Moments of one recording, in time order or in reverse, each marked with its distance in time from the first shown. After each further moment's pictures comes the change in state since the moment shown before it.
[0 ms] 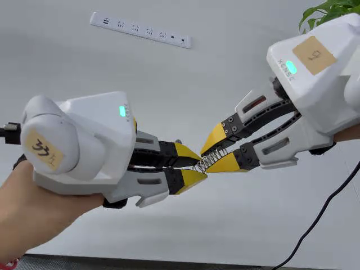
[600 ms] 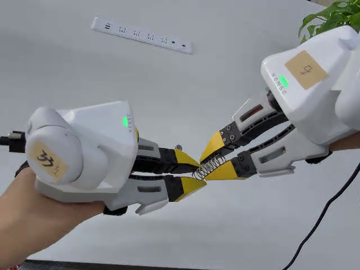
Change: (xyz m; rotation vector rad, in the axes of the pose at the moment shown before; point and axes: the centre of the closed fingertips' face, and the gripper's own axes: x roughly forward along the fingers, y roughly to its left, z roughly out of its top) left arm -0.002 -0.001 -0.004 0.017 0.010 -0.001; right arm 0.005 0.000 0.000 0.001 0.015 -0.005
